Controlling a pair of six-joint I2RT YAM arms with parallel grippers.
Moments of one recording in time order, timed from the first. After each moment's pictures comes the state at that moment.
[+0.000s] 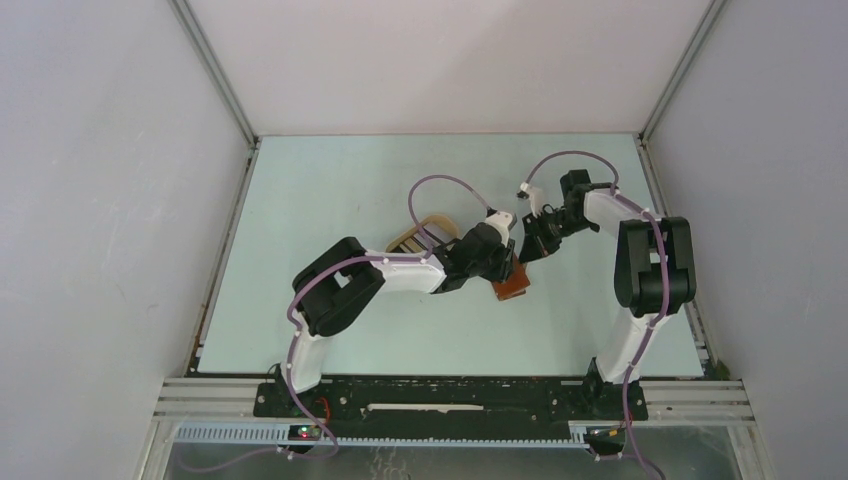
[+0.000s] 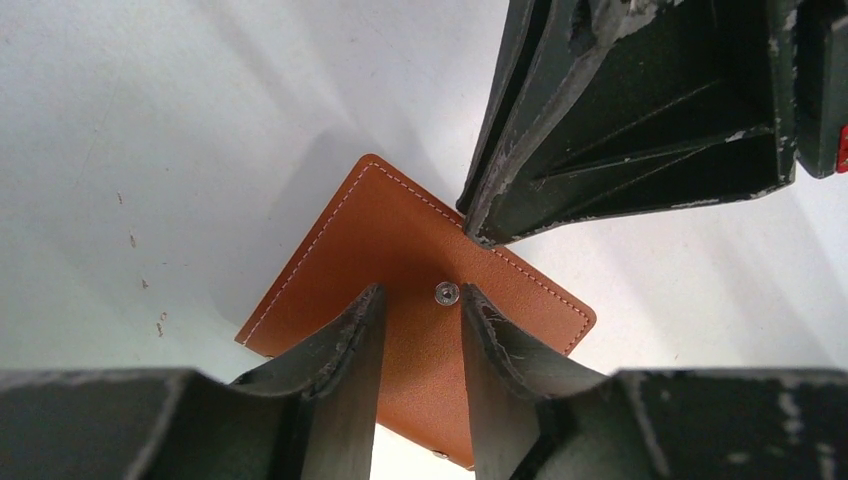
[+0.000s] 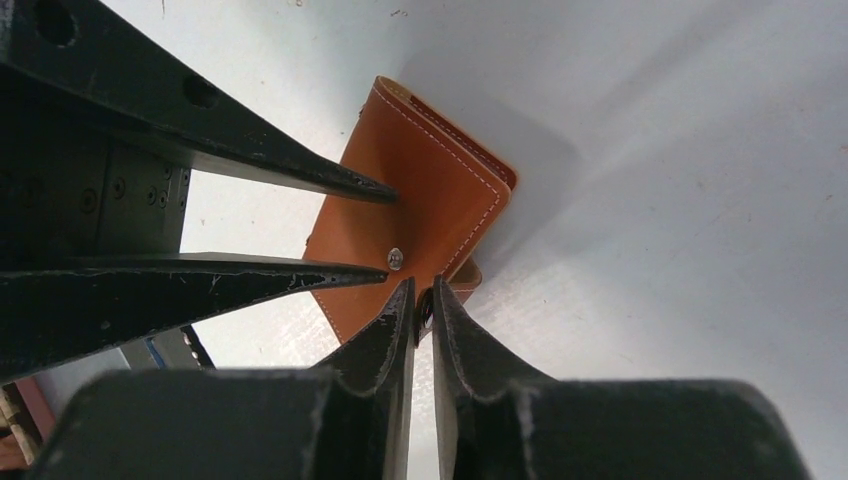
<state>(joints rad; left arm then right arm) -0.96 2.05 1.25 0.20 -0.05 -0.45 0.07 1.87 1.24 -0.79 -0.78 -0.57</state>
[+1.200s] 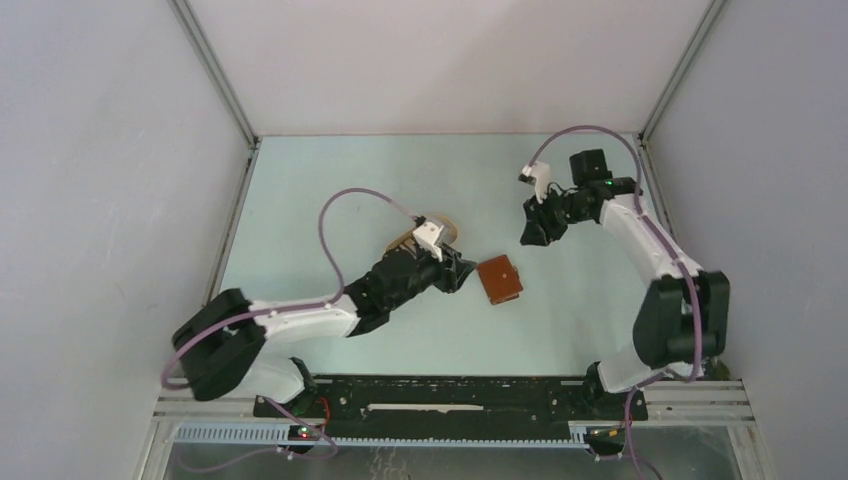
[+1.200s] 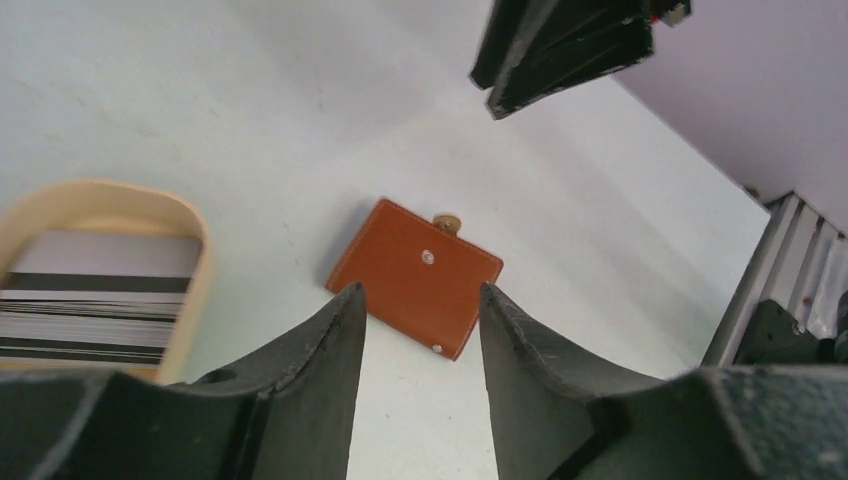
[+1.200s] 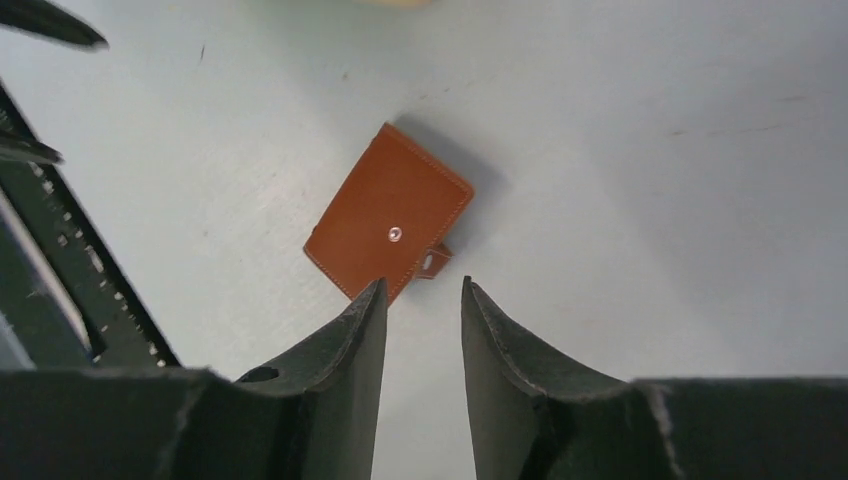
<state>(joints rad) -0.95 1.43 0.64 0.60 -0.08 -0.35 0.13 1.59 1.26 -0.81 -0.68 -0.57</state>
